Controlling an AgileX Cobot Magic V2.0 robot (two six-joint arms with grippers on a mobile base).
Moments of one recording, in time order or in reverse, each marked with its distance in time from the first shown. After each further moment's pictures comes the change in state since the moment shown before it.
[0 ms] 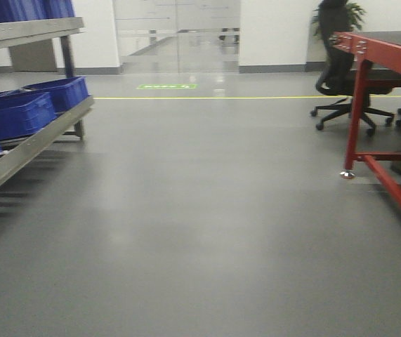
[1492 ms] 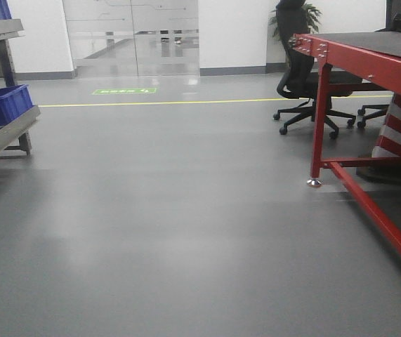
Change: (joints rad) left arm 0.000 0.000 0.000 0.004 0.006 0.000; right arm 0.000 -0.001 0.000 0.000 0.000 0.000
